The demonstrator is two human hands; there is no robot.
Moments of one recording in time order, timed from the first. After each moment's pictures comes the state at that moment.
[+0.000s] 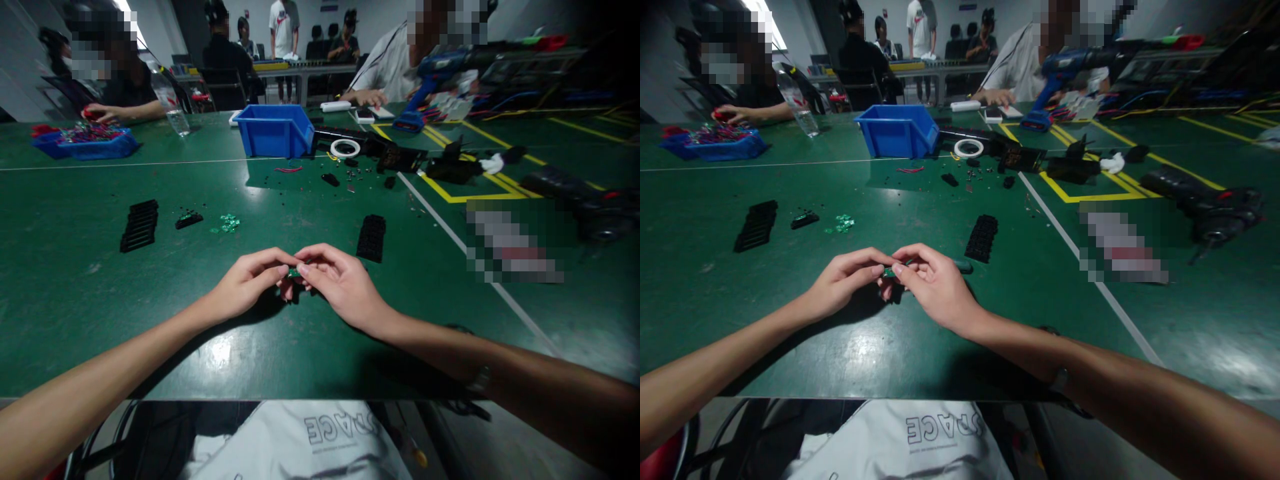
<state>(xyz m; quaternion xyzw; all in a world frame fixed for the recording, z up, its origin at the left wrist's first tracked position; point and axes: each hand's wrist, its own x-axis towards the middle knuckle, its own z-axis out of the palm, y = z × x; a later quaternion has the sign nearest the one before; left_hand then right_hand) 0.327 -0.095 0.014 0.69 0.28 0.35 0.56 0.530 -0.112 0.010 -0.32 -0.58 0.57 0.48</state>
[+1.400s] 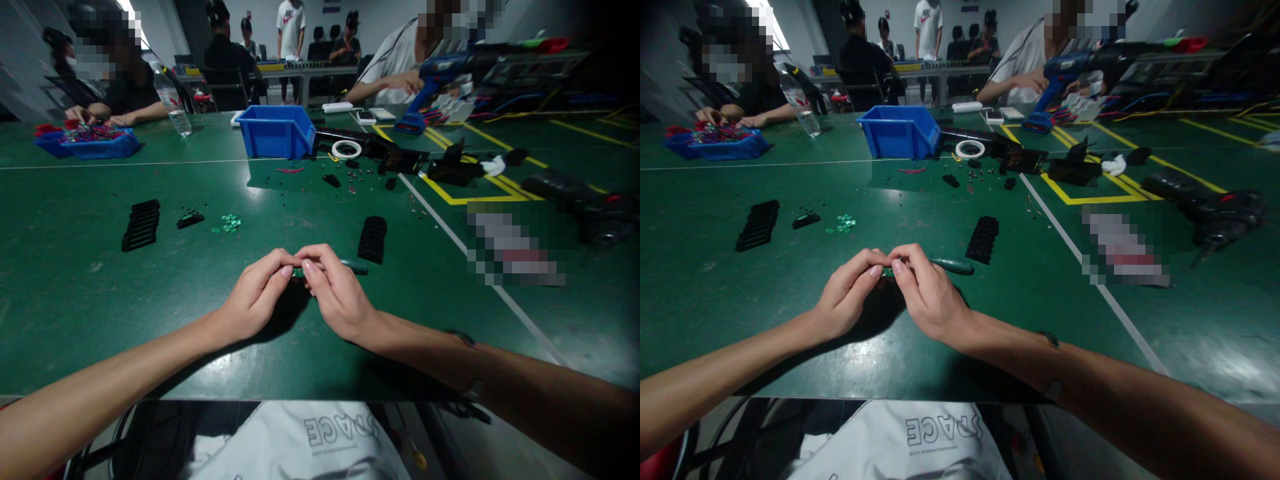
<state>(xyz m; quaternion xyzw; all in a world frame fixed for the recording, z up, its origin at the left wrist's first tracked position) 0.341 -0.116 0.011 0.77 0.30 0.43 0.35 0.528 -0.122 0.008 -0.37 -0.75 0.33 0.45</state>
